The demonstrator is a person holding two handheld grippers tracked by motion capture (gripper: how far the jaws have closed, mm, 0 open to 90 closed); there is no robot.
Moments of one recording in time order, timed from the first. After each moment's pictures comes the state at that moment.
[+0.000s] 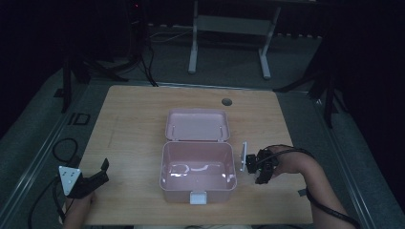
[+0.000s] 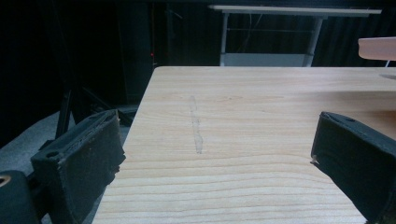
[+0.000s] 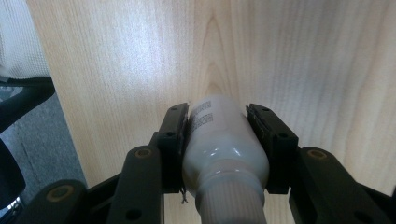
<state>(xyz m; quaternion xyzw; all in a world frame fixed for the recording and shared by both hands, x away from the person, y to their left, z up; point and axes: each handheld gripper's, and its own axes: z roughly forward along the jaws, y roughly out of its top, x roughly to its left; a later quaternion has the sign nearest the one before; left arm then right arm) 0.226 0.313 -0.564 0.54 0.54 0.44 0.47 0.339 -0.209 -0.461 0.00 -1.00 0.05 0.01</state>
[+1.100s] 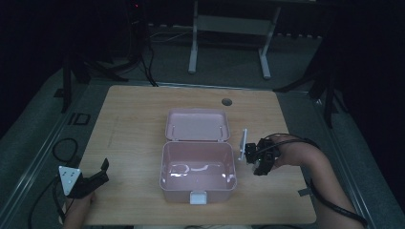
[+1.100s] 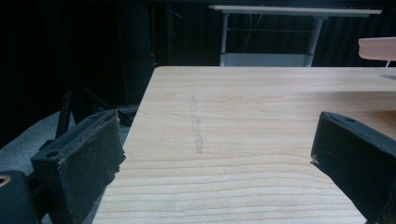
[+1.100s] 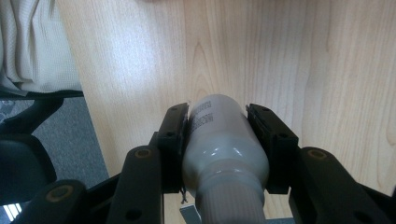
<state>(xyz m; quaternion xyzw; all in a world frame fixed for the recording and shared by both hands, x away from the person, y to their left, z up) 0.226 0.313 -0.564 0.54 0.54 0.44 0.47 0.337 -0.193 -0.404 -0.02 -1.00 0.04 -0.01</state>
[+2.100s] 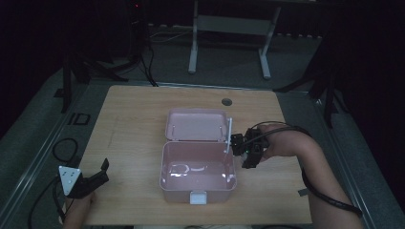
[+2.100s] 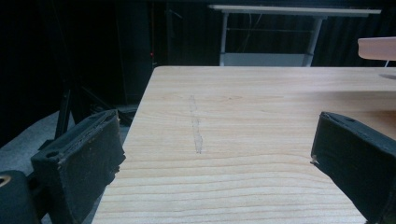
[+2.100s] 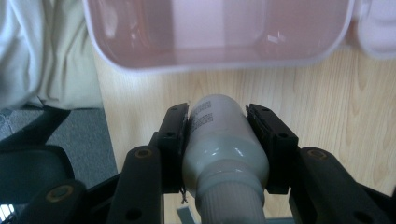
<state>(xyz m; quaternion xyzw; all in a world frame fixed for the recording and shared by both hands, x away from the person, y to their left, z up) 0.226 0.313 -0.563 0.54 0.54 0.44 0.47 0.329 -0.144 -0.356 0.01 -1.00 0.03 -0.02</state>
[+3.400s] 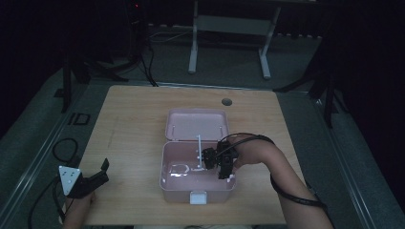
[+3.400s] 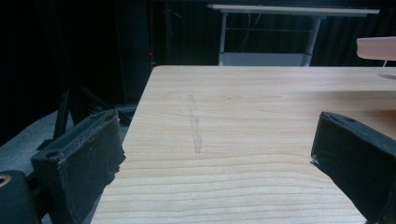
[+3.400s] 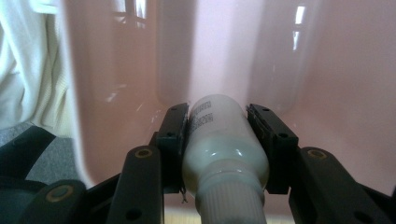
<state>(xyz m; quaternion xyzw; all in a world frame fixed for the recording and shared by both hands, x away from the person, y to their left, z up) 0.226 0.314 -0.563 0.54 0.54 0.44 0.47 0.326 -0.084 -0.419 0.07 -1.00 0.04 0.01</state>
